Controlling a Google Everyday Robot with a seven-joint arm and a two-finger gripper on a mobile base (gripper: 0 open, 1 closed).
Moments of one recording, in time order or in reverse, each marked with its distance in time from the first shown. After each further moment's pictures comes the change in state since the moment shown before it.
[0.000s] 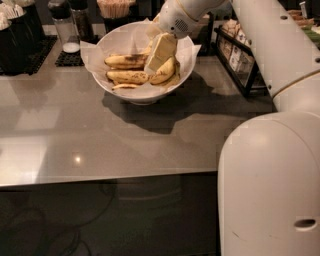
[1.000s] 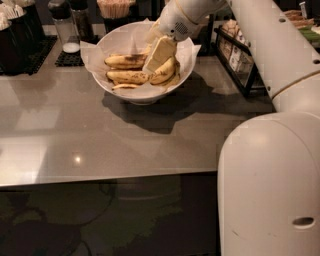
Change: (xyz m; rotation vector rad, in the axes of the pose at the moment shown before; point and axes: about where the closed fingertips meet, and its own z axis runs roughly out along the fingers) arm 0.006 -0.001 0.005 -0.005 -0.002 0.019
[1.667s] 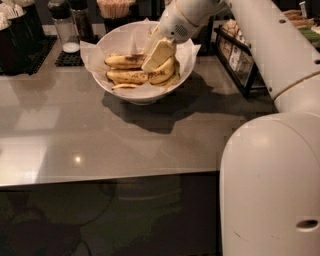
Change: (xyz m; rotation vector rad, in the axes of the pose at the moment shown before) arm 0.007 0.000 0.004 0.006 0.017 0.017
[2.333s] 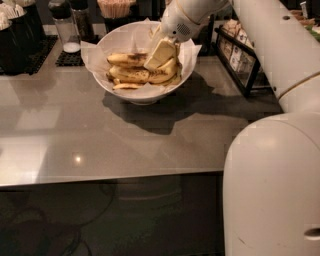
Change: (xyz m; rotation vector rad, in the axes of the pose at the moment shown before) arm 0.003 0.002 -0.010 0.019 0.035 -0.020
